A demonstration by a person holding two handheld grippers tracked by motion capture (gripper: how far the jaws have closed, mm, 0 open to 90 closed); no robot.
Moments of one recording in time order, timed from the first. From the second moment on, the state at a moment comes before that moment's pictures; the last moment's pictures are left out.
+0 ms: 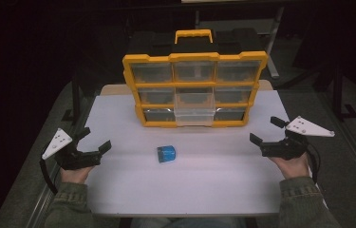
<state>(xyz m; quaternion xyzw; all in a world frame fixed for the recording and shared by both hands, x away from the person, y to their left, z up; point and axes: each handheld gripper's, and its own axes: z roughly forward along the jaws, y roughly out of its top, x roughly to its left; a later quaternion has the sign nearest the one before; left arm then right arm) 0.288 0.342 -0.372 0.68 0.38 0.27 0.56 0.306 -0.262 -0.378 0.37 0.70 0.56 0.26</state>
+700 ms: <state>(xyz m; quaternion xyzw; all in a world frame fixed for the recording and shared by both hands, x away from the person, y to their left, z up) 0.291 0.334 -0.360 0.71 0.37 0.26 0.54 0.304 -0.265 -0.382 0.37 0.70 0.55 0.26</state>
